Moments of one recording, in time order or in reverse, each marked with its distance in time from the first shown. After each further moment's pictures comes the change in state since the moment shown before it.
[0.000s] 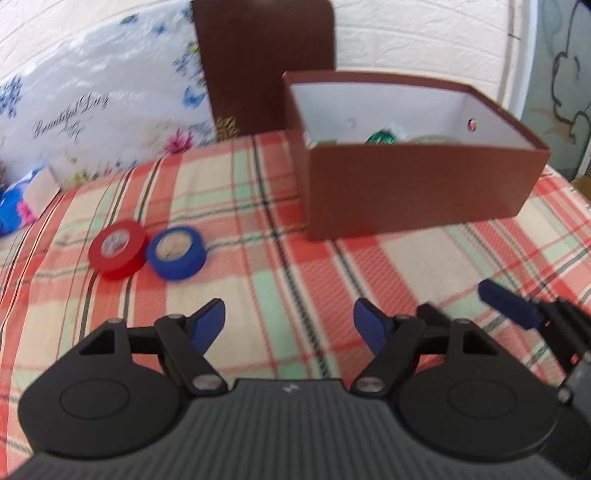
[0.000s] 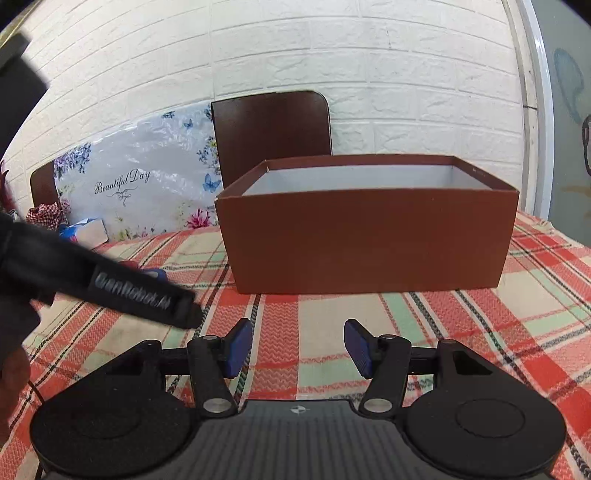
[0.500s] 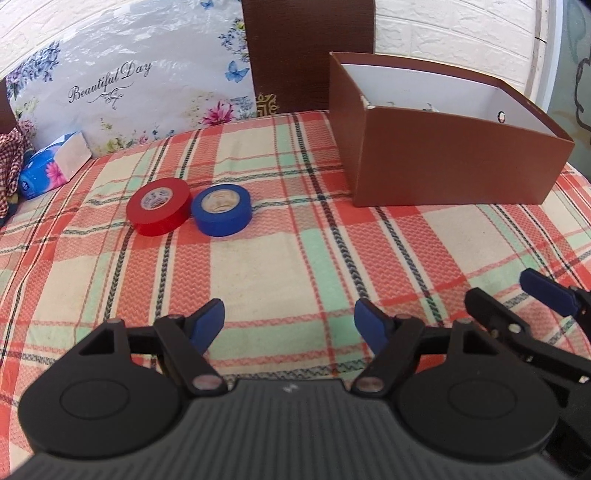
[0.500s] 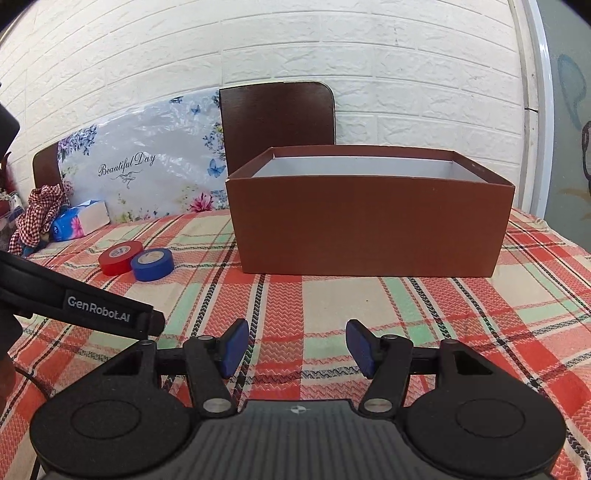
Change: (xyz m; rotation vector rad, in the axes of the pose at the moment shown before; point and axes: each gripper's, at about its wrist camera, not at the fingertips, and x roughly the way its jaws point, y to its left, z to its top) left arm -0.003 0.025 -0.027 -0.058 0.012 0.061; right arm -0.004 0.011 -0.006 -0.040 0.025 -0.024
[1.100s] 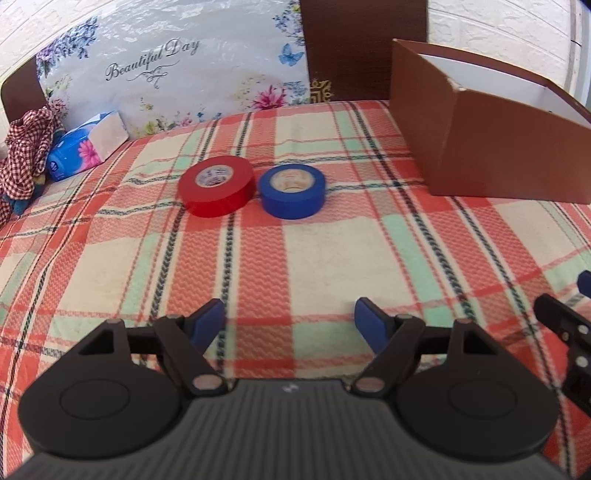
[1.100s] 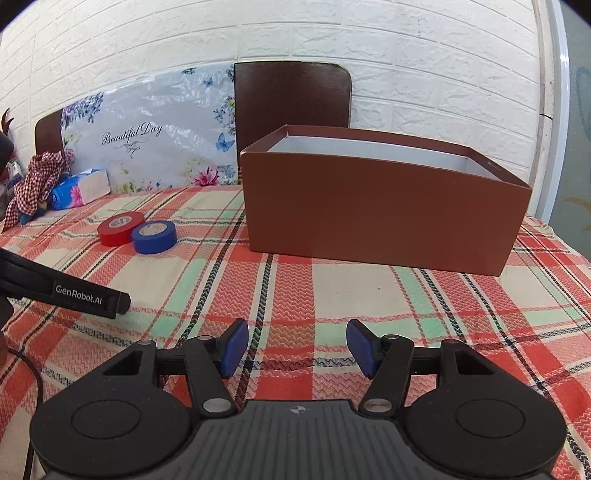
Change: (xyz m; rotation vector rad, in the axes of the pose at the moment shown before) left arm 0.027 0.047 -0.012 -0.037 -0.001 0.087; right arm 0.014 0.012 -0.001 -0.080 0.066 -0.008
